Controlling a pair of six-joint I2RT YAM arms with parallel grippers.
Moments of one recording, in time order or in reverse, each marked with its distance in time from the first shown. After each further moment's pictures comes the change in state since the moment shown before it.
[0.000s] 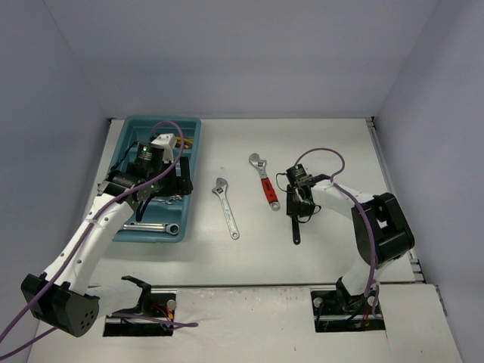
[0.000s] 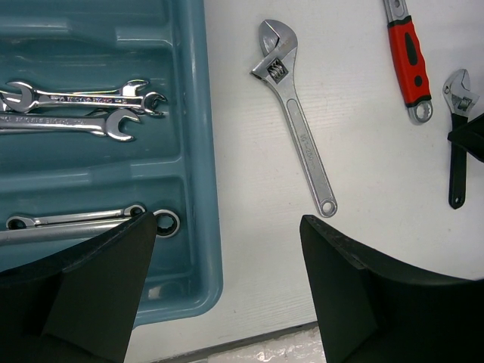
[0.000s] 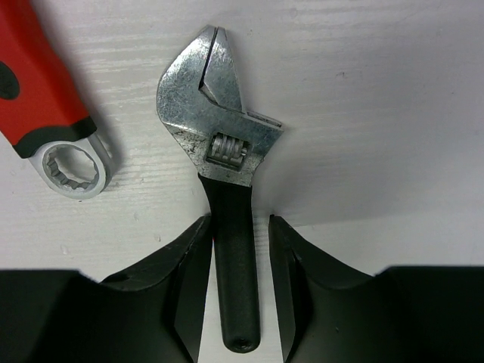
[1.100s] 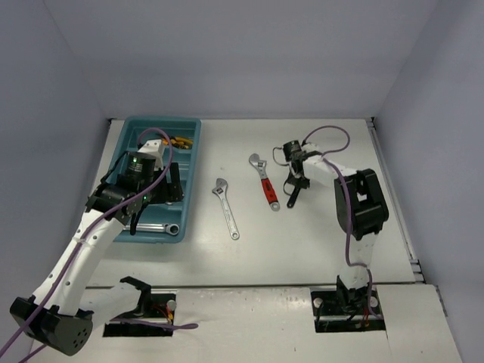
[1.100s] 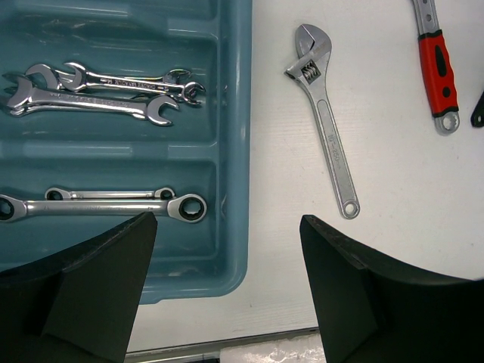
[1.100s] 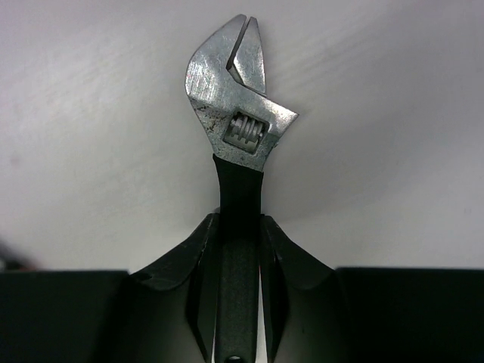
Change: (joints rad) left arm 0.000 -0.127 -0.055 -0.038 -0.104 -0.020; right arm -0.094 0.336 0.412 -0.001 0.246 0.233
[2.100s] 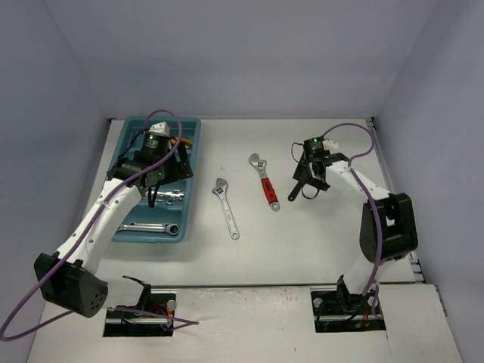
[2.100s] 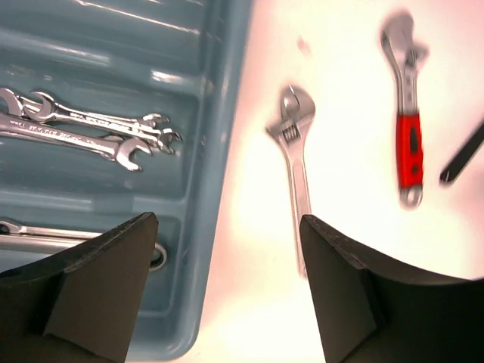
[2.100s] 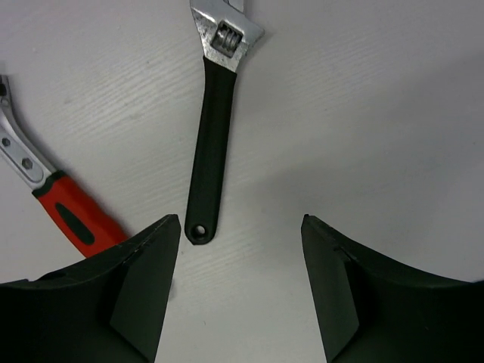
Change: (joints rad) left arm 0.037 0.260 0.134 0.095 -0.016 -0.157; right arm -0.055 -0.336 -0.177 -0.032 -0.111 -0.047
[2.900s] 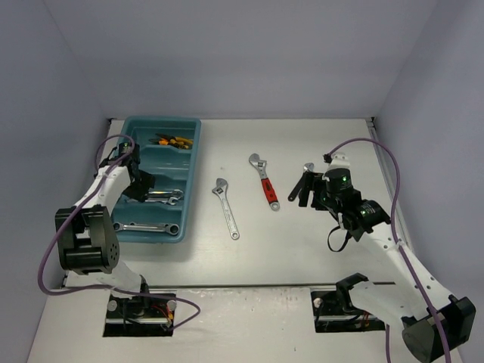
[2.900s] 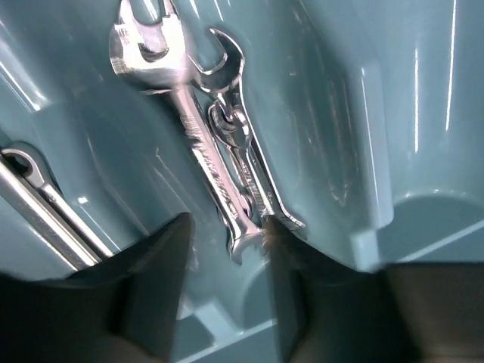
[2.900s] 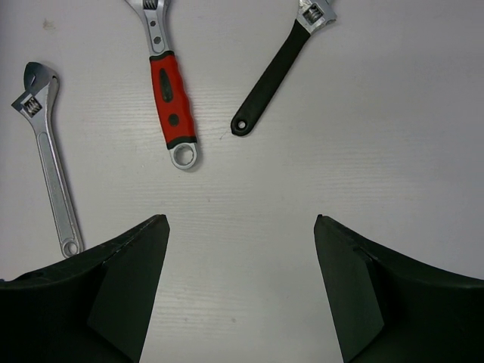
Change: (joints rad) left arm 0.364 0.284 -0.144 0.045 -0.048 -0.606; right arm 0.130 -0.711 -0.330 -0.011 -0.110 -0.258
